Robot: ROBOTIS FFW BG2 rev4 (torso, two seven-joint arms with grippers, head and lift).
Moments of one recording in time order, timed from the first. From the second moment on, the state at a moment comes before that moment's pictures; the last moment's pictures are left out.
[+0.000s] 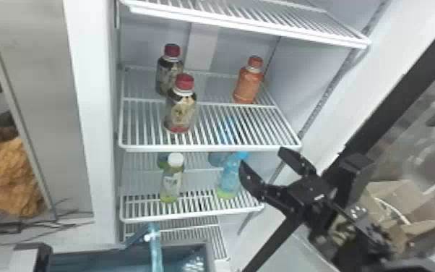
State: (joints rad) left arm 0.40 0.25 -0.07 -2.12 1.29 1.31 -0.57; right arm 0.49 -0.12 -0.27 -2.31 -0.12 0.40 0.46
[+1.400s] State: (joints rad) left arm 0.39 0.25 -0.07 -2.12 1.29 1.31 -0.57; right arm -0.06 -0.18 -0.18 -1.64 -0.11 0.02 0.32
